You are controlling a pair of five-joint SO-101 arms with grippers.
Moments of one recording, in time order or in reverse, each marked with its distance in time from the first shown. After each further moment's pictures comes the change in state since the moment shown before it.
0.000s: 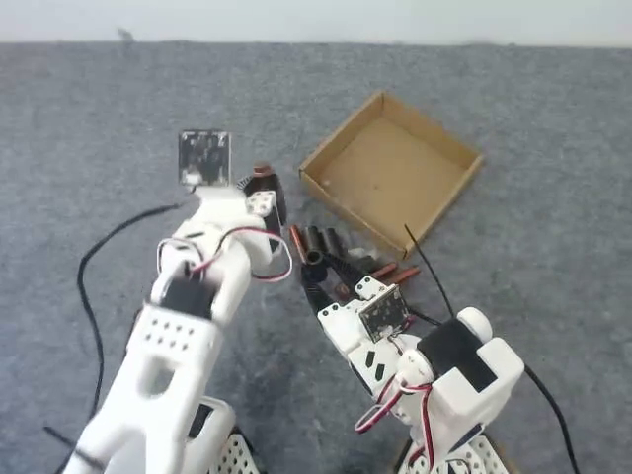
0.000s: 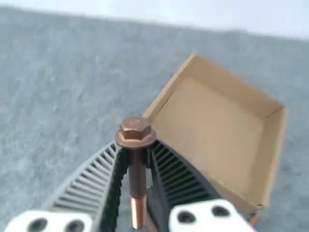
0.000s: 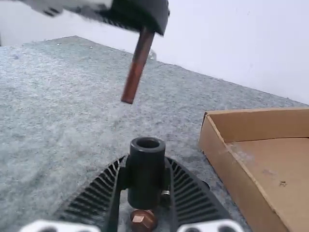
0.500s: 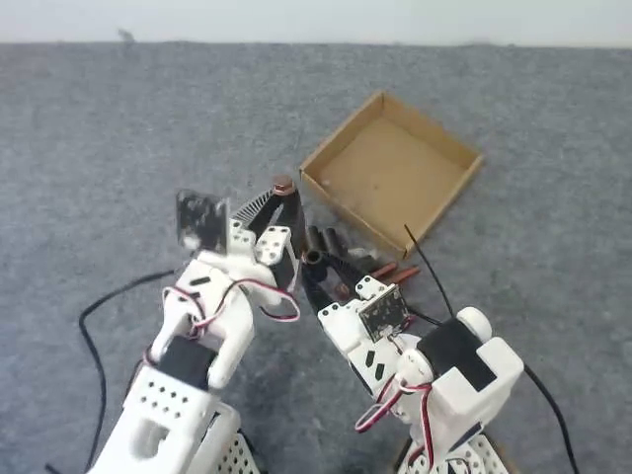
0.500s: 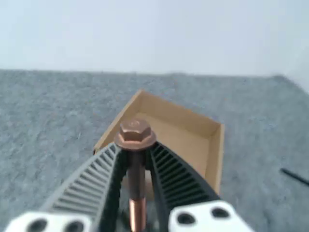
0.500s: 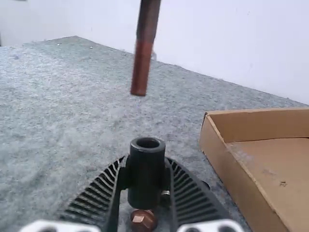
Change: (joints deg) left arm 8.0 -25.1 16.1 -6.1 0.0; right arm 0.0 0.0 0.0 0.0 0.0
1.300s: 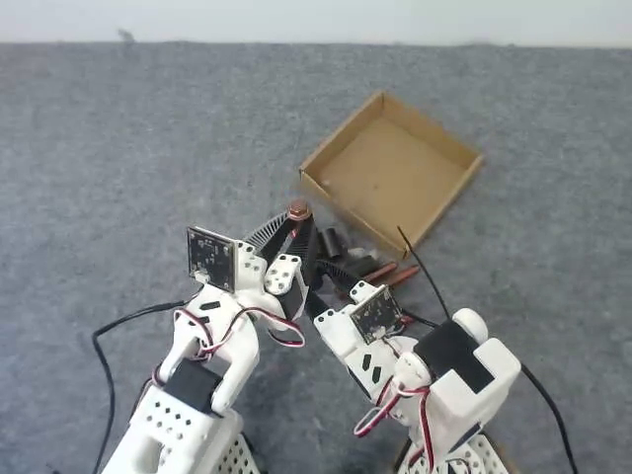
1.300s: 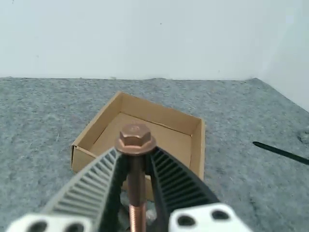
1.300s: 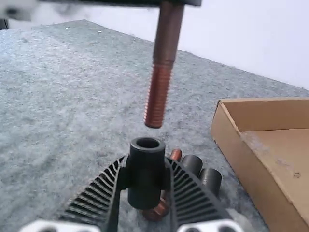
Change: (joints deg) left arm 4.4 -12.7 12.0 -1.8 0.1; right arm -1.9 0.0 0.0 3.3 0.4
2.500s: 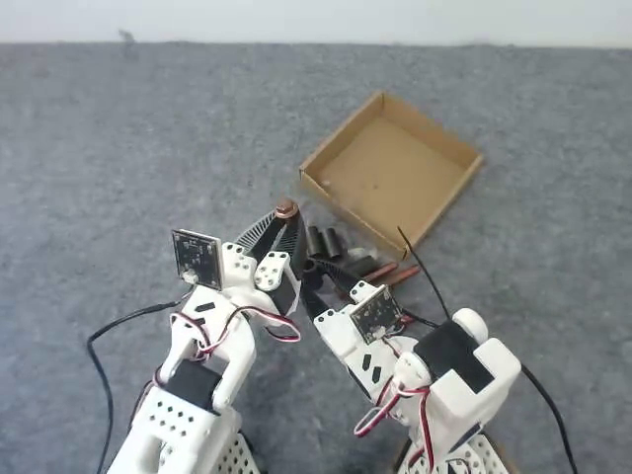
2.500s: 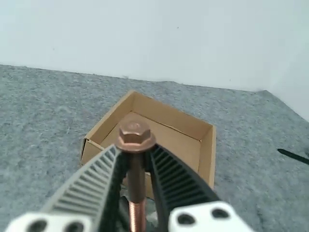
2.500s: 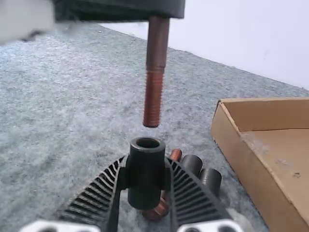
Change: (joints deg) left arm -3.3 -0.4 4.5 -5.7 3.9; right arm 0.0 0.0 0.0 0.0 0.0
